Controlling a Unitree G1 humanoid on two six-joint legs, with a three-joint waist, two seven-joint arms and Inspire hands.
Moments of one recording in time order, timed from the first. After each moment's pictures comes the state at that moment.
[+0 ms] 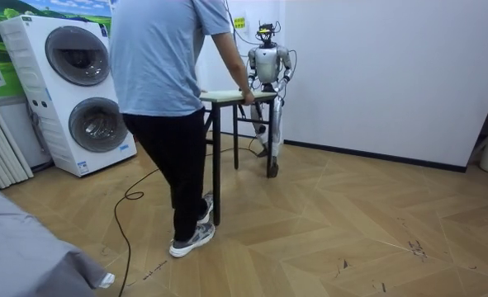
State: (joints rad) left arm 0.32 0.22 -0.27 0.00 -1.36 0.00 0.00; right arm 0.27 -0.16 0.28 0.12 1.53 -0.08 0.09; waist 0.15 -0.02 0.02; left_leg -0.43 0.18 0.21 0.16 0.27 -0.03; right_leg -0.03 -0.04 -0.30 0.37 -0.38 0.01
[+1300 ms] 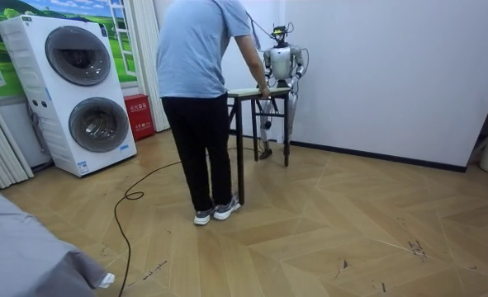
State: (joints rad) left arm 0.30 0.17 -0.33 0.08 -1.30 -0.03 0.03; right arm 0.34 -0.18 0.30 0.15 1.54 -0.13 0.14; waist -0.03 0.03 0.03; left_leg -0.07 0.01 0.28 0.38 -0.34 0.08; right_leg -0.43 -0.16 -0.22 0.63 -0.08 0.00
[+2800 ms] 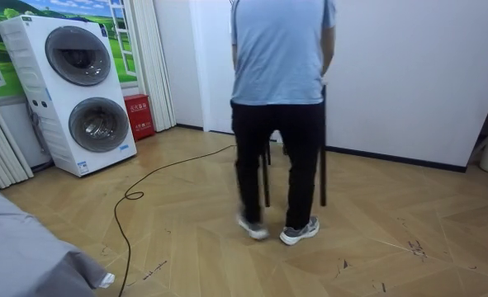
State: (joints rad) left arm 0.31 0.16 -0.30 0.04 -1.25 -0.07 0.00; right arm 0.29 -0.18 0.33 0.14 1.54 -0.15 0.14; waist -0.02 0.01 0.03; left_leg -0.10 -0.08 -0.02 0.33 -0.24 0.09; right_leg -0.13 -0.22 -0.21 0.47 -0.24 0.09
